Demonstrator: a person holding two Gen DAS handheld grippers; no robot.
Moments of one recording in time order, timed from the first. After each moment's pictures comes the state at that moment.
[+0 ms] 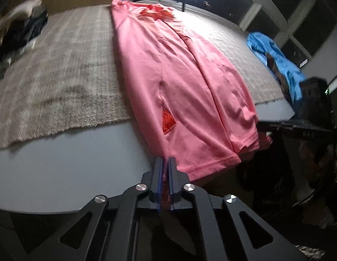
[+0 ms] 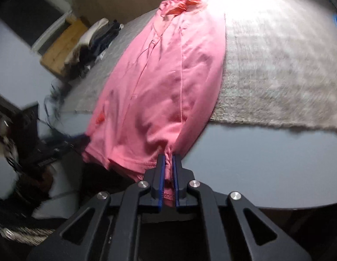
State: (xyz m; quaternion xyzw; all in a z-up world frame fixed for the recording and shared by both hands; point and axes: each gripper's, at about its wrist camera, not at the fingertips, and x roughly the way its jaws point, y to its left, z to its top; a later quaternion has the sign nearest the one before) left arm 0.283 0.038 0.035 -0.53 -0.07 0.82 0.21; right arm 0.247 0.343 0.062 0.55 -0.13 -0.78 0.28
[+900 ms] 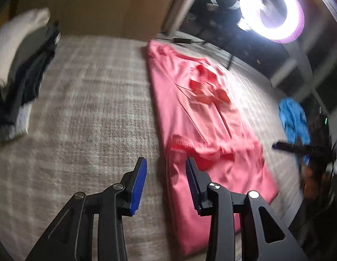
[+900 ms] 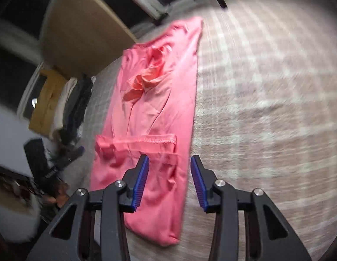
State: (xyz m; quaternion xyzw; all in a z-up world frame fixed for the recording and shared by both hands) left arm 0.066 0.010 0.066 -0.48 -0.12 0.86 0.15; right arm 0.017 0.365 0.097 0.54 -0.16 -0.78 0.26
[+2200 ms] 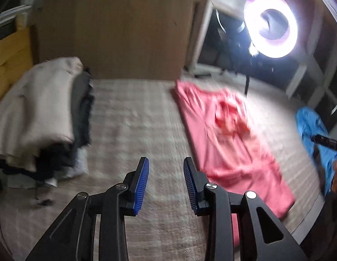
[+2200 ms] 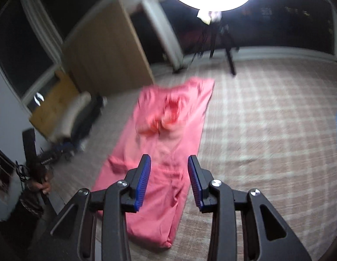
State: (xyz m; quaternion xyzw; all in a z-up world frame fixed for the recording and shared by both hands) left arm 0.061 -0.038 0.138 -0.40 -0.07 0.91 0.07; right arm 0.044 0.378 0.196 0.40 -0.11 -0.88 0.23
